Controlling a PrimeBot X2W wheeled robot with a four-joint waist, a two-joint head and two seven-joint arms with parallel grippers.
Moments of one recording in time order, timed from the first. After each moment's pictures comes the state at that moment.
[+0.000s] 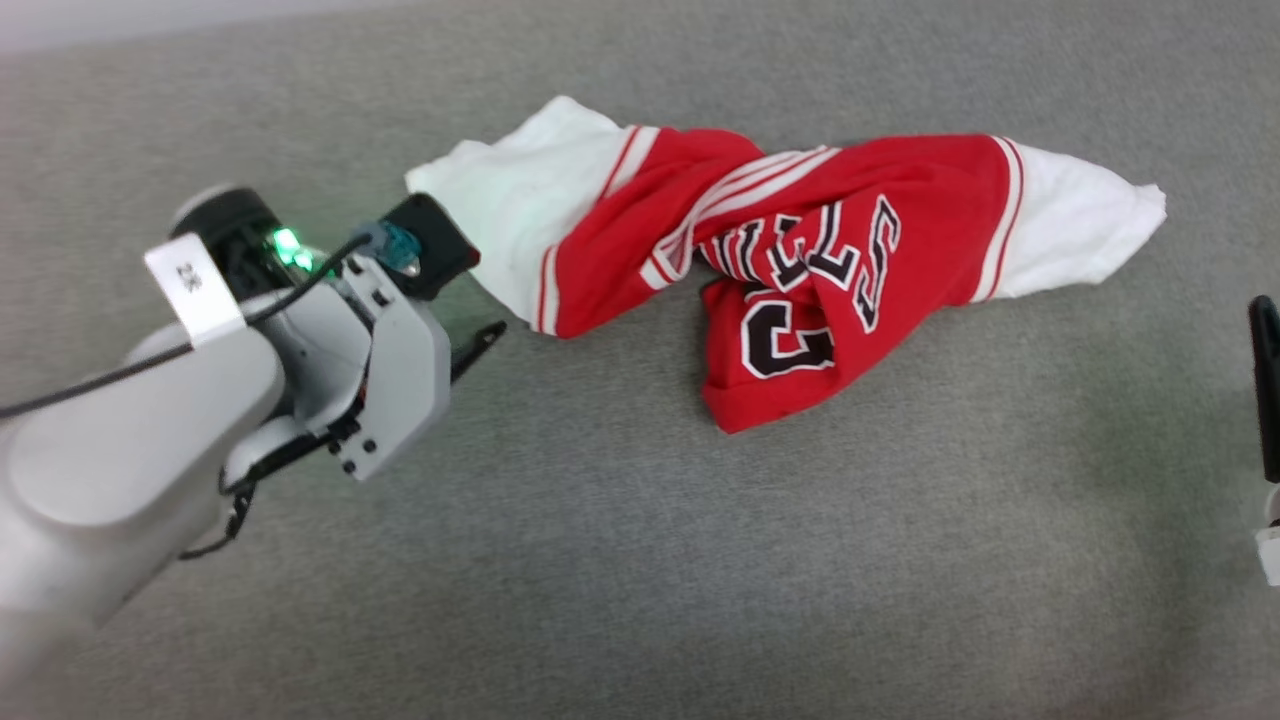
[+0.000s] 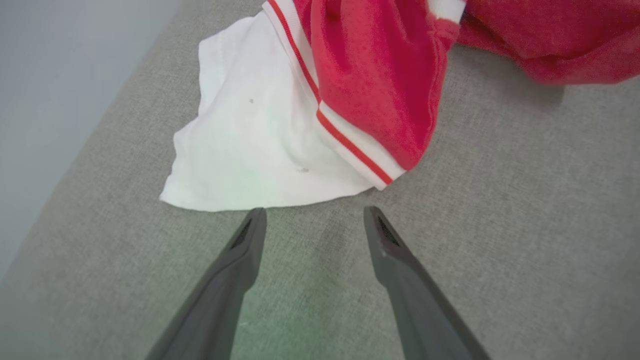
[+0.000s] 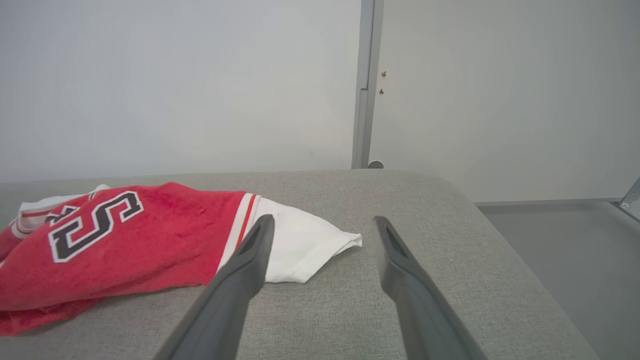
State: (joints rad) left arm -1.17 0.78 -1.28 0.25 -0.84 -0.13 0.31; right arm -0.21 -0.55 0.06 0.07 0.64 0.13 -0.26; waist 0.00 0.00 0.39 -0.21
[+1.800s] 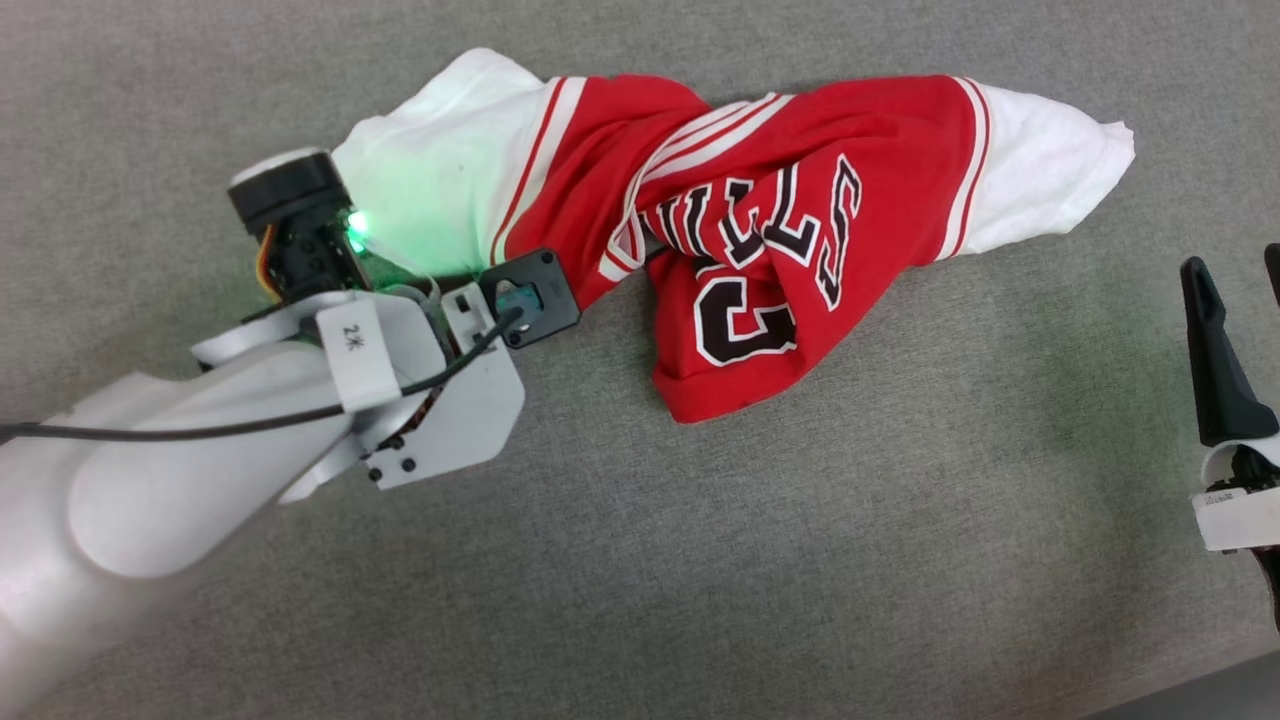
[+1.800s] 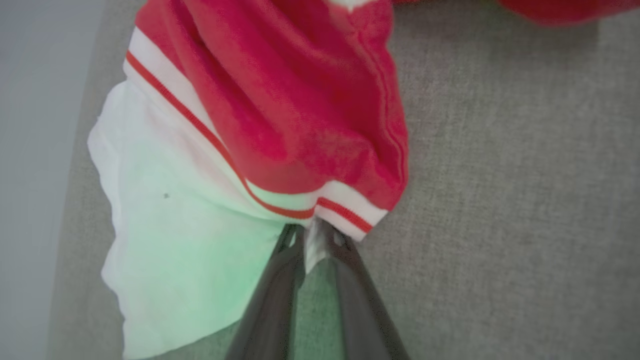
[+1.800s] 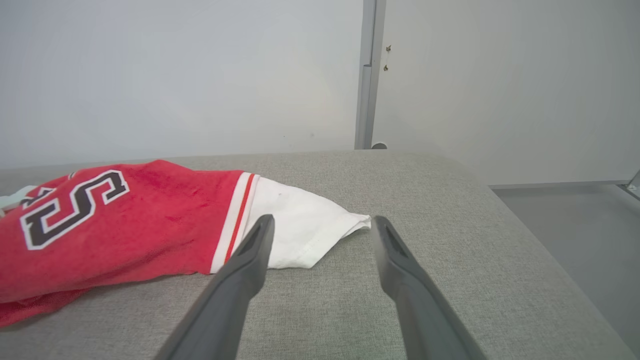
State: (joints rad) left arm -1.20 0.77 -1.27 0.10 -0.51 -0.13 0.54; right arm -0.30 -0.49 0.13 0.07 0.63 0.13 -0.26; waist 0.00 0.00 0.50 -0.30
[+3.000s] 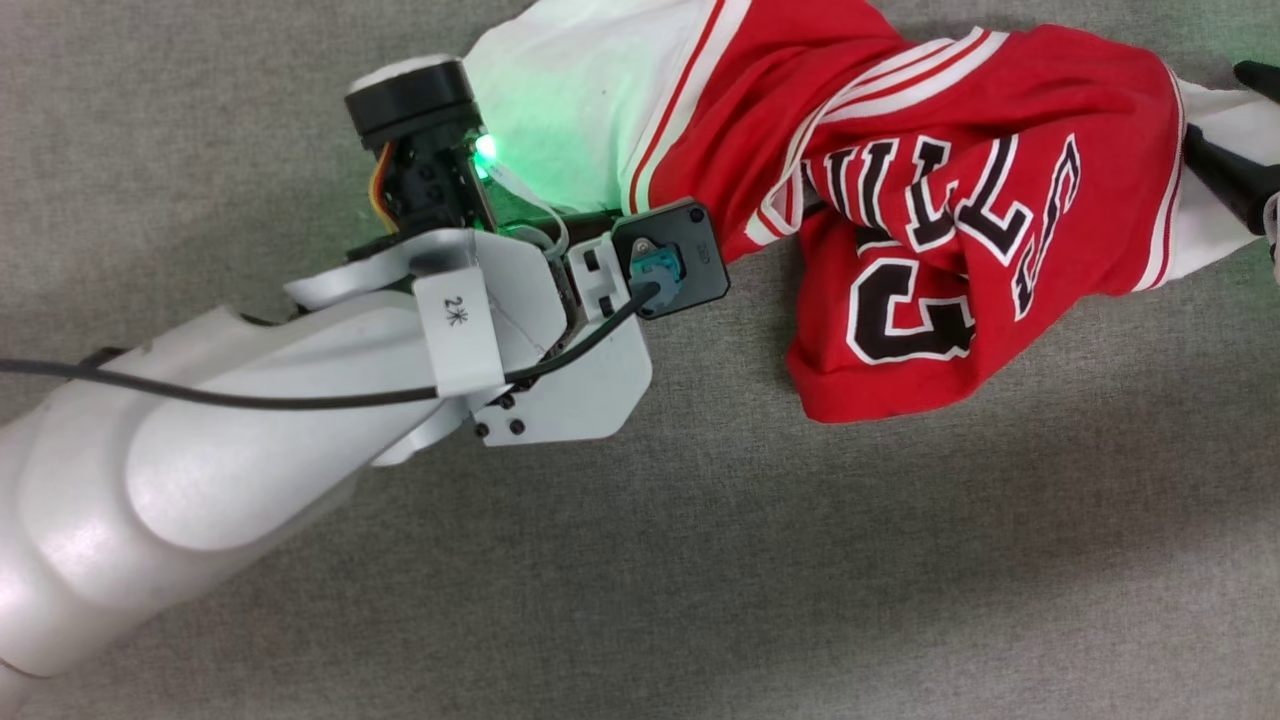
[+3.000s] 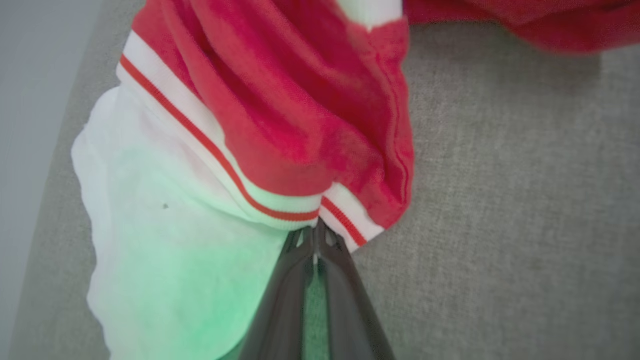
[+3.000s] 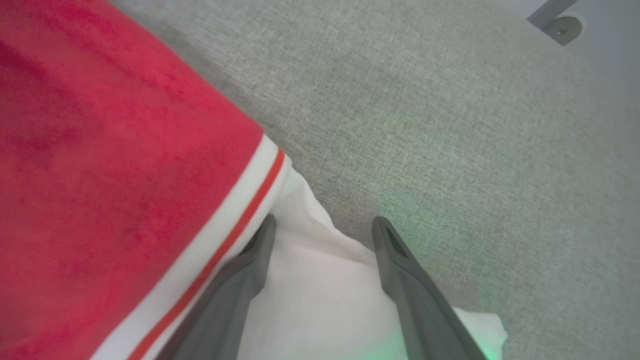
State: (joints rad) left arm -1.32 0.66 -1.27 0.01 -0.52 -0.13 0.58; right arm -1.25 -0.90 1.16 0.39 1.04 0.13 0.24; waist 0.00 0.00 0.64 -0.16
